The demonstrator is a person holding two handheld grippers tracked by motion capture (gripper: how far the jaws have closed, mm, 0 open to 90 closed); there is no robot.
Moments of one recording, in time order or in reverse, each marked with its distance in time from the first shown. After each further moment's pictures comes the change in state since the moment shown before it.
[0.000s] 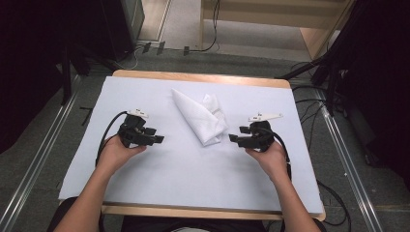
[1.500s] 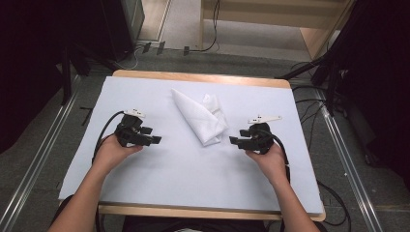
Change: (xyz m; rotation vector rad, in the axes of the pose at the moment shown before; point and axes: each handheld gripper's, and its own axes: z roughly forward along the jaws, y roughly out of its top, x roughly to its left) left arm 0.011 -0.005 0.001 0.024 -0.001 -0.005; right arm 0.000 -0.007 0.003 0.029 -0.012 0.048
